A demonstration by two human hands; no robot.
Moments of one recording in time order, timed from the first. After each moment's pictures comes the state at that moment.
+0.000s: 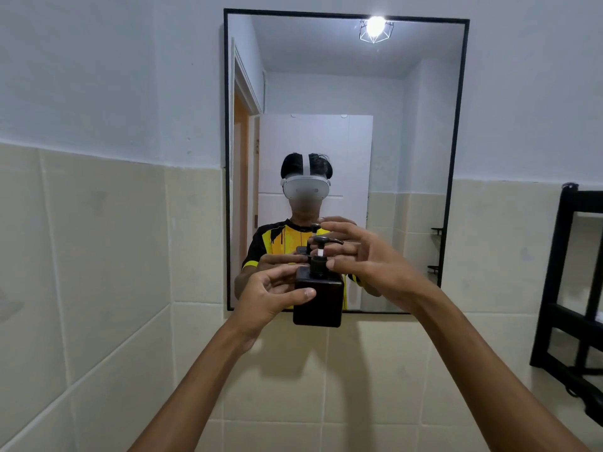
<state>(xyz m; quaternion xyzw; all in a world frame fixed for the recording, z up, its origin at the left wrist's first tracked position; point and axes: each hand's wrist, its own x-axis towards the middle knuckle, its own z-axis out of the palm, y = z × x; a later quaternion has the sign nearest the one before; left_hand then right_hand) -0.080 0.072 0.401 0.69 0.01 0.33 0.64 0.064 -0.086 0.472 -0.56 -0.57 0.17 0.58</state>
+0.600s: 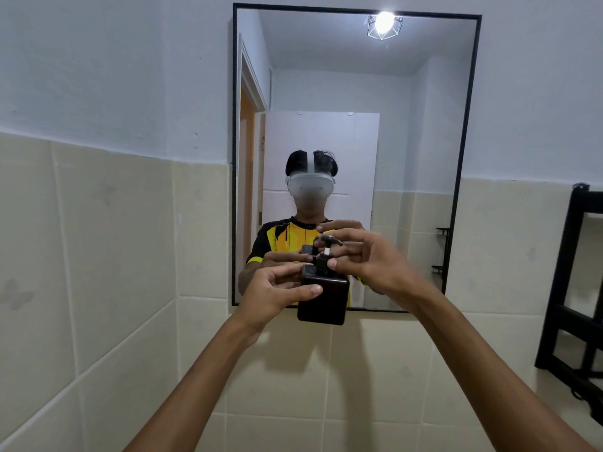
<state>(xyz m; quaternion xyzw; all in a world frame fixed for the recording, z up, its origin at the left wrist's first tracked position) -0.080 0.070 0.403 0.69 0.01 0.34 0.64 0.072 -0.074 0.464 -0.59 -0.58 0.10 0.55</state>
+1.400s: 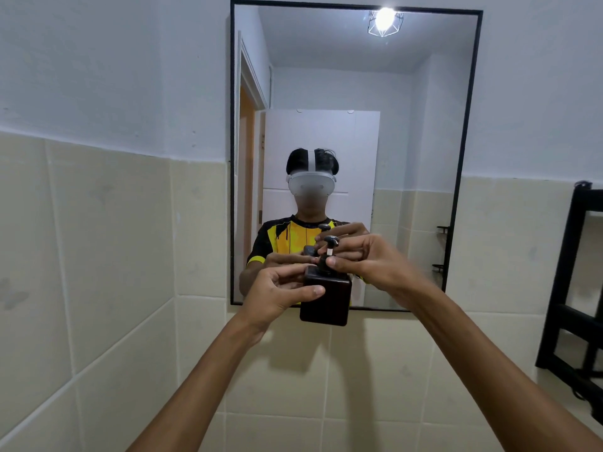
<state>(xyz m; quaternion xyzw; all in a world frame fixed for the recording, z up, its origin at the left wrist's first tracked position) -0.070 0.074 0.397 0.70 0.02 0.34 0.63 0.084 -0.071 0.460 -0.59 -0.57 0.14 0.55</state>
